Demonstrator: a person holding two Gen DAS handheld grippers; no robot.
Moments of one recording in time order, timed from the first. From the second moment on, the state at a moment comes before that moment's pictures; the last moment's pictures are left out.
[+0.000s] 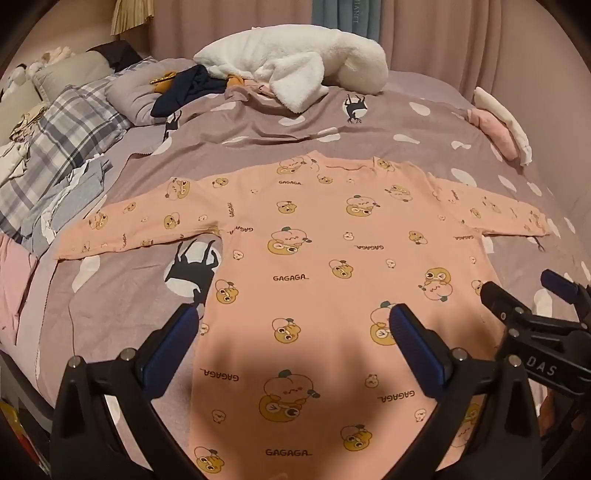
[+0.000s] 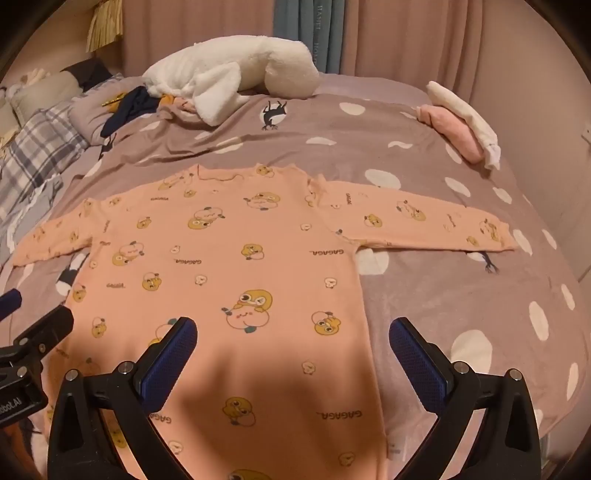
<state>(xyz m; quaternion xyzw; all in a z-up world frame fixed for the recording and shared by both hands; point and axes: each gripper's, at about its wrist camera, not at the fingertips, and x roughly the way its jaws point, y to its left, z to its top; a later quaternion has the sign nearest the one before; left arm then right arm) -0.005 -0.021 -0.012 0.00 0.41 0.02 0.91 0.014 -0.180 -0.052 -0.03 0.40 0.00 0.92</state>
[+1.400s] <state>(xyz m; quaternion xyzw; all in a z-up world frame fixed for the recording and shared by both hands) -0.004 -0.011 -0.011 -0.01 0.41 0.01 0.91 0.018 -0.172 -0.057 -0.01 0.41 0.01 0.91</state>
